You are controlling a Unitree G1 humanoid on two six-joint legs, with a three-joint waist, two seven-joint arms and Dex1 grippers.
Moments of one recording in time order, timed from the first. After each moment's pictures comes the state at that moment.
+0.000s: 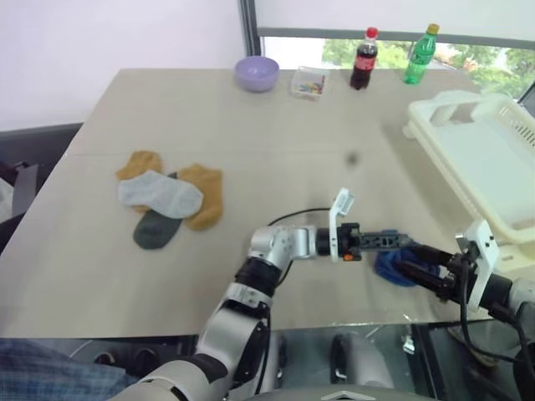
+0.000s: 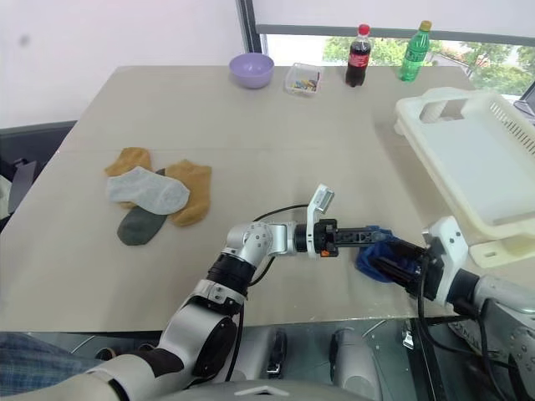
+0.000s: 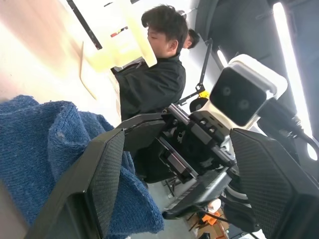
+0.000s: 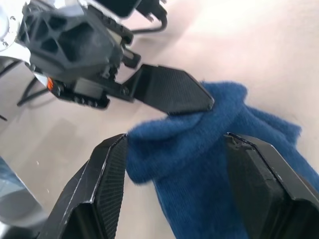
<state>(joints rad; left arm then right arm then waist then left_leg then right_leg) -0.69 -0.12 -0.12 0.48 -0.63 0.99 -1.02 0.24 -0.71 -0.36 -0.62 0.80 0.83 0.67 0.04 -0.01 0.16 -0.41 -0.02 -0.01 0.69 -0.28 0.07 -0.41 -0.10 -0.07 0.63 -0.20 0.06</state>
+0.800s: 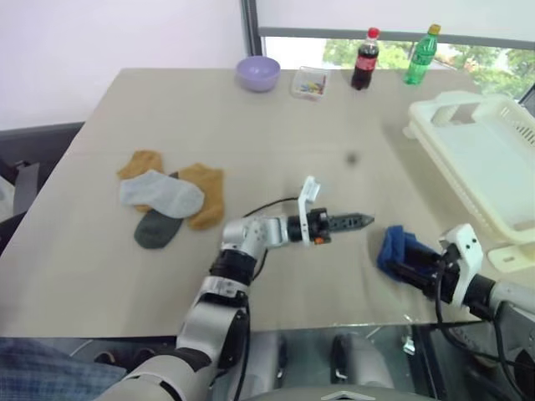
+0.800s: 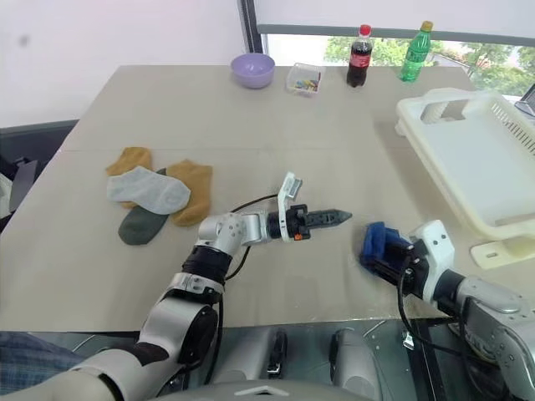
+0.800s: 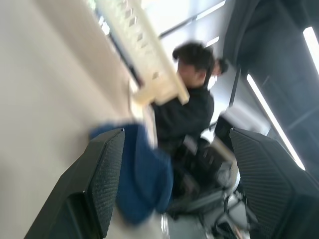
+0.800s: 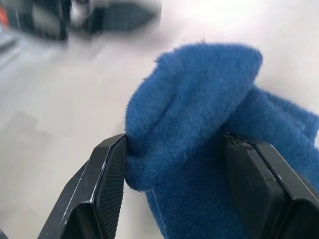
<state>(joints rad) -0.69 0.02 -0.08 0.49 -0.62 0.98 -1.02 0.22 -0.67 -0.28 -0.59 0.71 0.81 0.58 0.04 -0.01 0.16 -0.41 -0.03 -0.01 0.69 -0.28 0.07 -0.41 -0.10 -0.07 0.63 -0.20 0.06</state>
